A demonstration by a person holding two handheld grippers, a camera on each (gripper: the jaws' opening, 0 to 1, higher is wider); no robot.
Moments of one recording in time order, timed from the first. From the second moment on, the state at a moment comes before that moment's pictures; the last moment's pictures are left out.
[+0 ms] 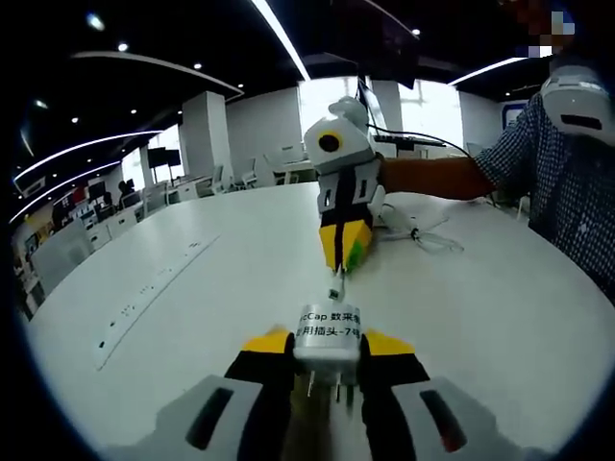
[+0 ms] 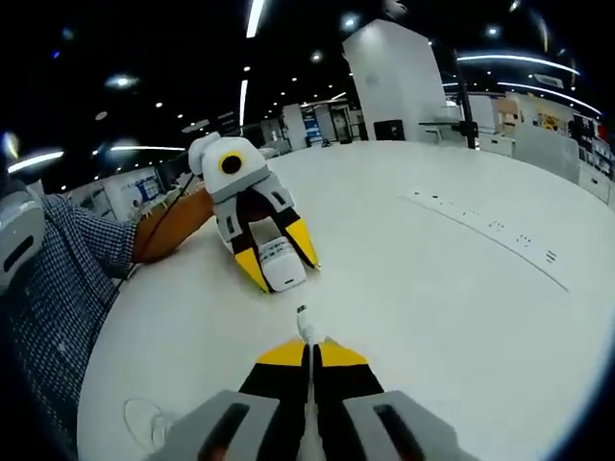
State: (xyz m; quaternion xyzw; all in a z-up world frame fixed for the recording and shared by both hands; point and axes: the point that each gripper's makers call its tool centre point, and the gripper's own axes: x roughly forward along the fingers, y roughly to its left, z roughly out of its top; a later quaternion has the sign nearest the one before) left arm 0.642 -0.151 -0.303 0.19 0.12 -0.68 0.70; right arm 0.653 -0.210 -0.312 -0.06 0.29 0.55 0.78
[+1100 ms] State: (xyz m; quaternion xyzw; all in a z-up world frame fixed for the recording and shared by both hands) left arm 0.645 -0.152 -0.303 0.18 0.12 -0.68 0.70; right arm 0.647 -0.182 -0.312 -0.07 0.30 0.57 0.76
